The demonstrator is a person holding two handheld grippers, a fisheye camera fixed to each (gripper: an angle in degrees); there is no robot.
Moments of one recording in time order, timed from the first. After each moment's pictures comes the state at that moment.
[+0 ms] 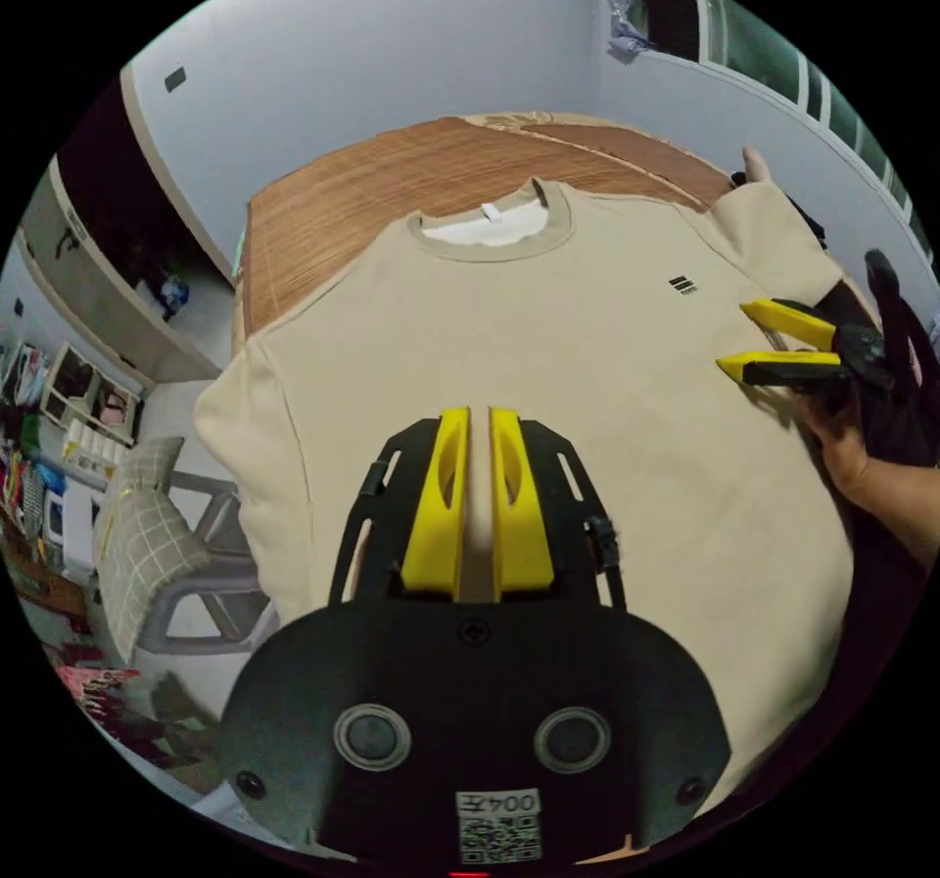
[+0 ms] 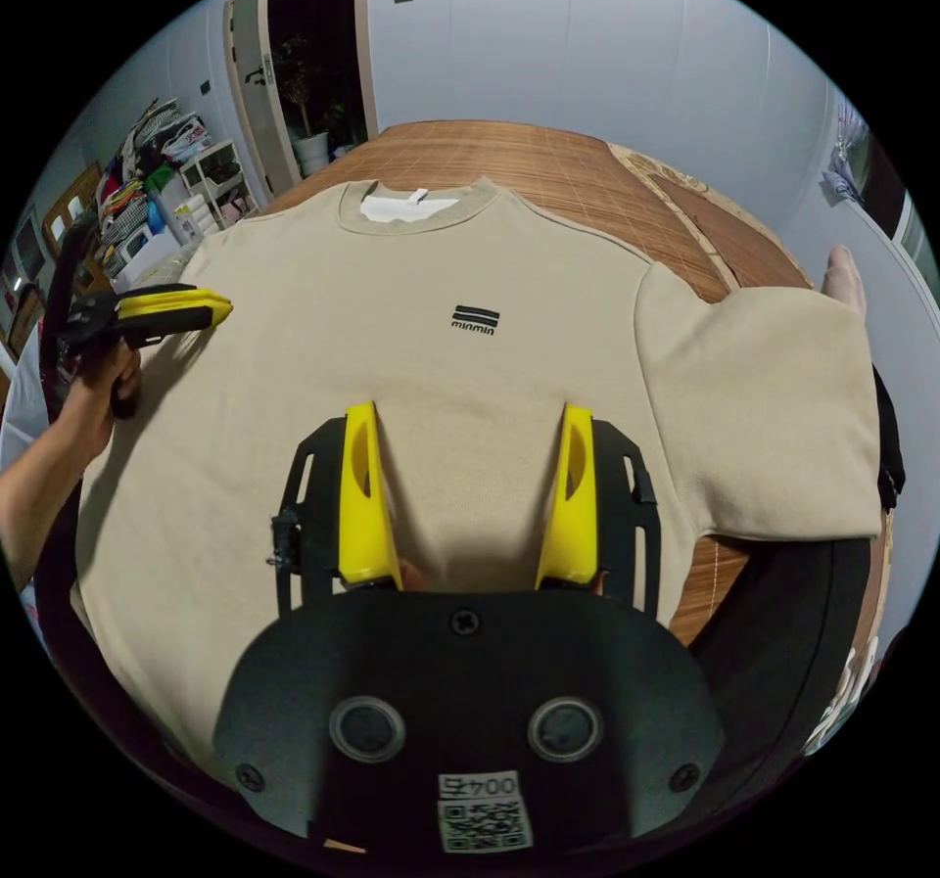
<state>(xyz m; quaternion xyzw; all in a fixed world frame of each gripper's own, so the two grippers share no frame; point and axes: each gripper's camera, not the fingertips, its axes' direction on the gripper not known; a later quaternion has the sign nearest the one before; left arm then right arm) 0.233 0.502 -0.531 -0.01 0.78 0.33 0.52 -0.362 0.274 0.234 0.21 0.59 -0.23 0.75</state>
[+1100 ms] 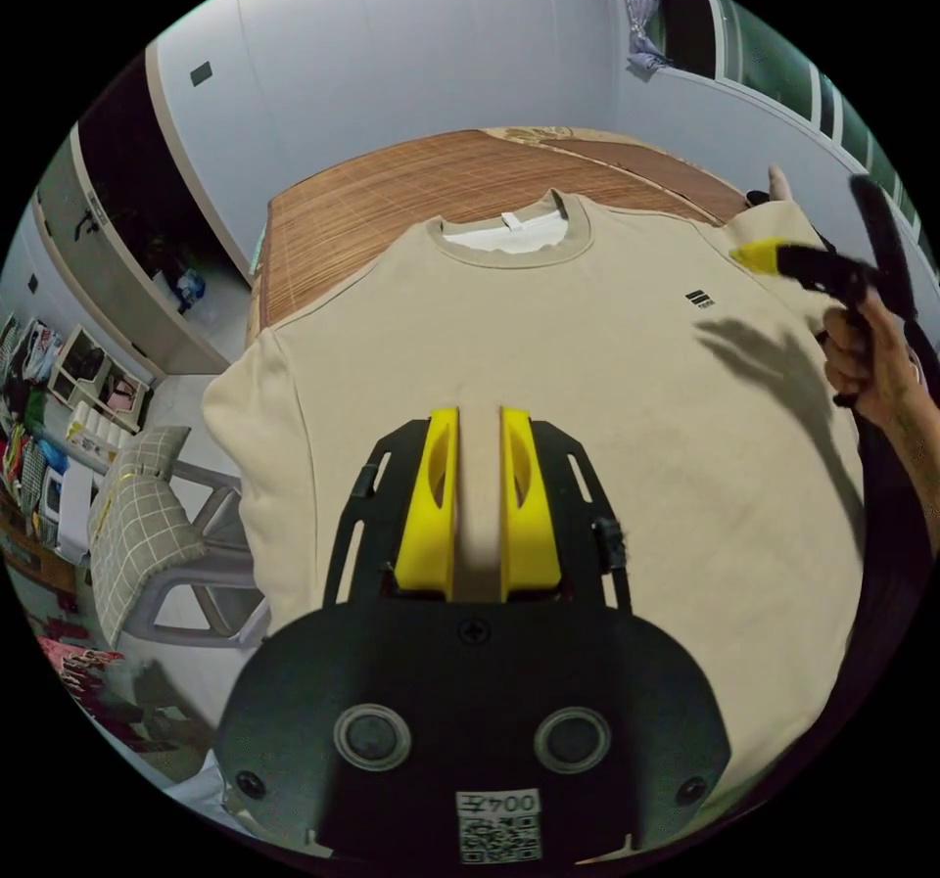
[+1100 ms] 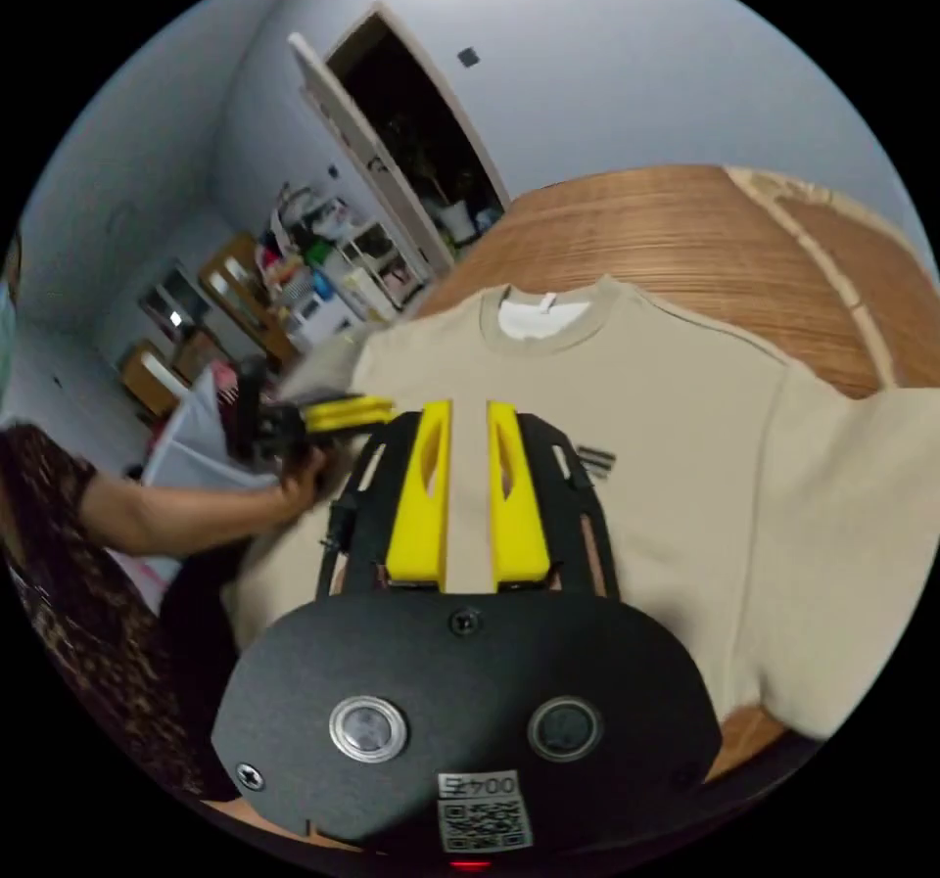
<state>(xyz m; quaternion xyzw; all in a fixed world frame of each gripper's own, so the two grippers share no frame) 0.178 0.556 -0.502 -0.02 0.79 0.29 0.54 -0.414 0.161 0.100 0.18 0.31 -0.32 0.88</state>
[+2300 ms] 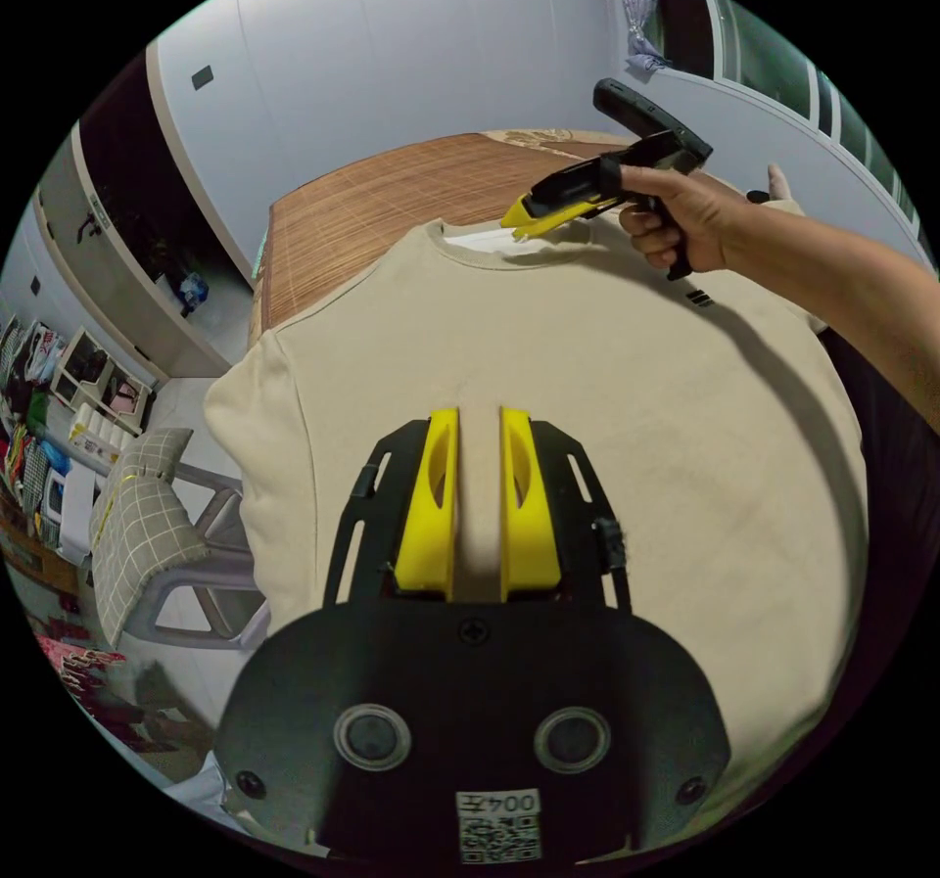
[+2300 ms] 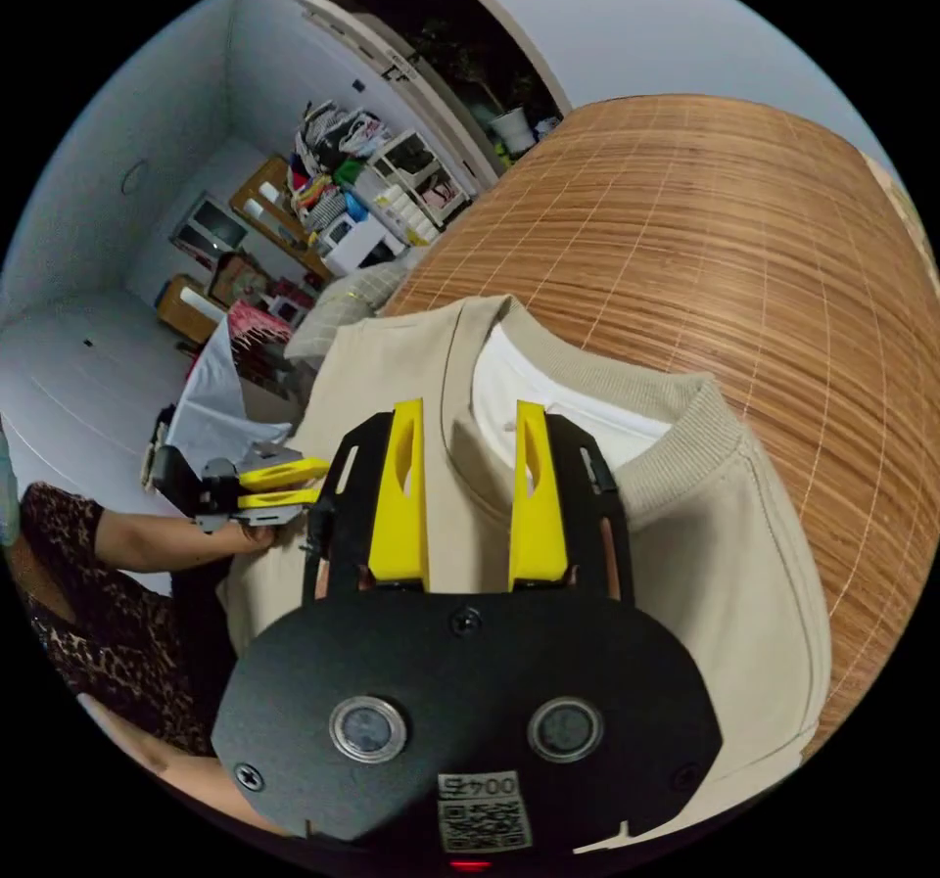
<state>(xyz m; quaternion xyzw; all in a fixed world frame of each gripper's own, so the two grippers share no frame) 0.160 0.577 -0.499 -0.01 0.79 0.29 0.55 -0.416 -0.080 0.144 0.00 0.33 -0.34 0.88</state>
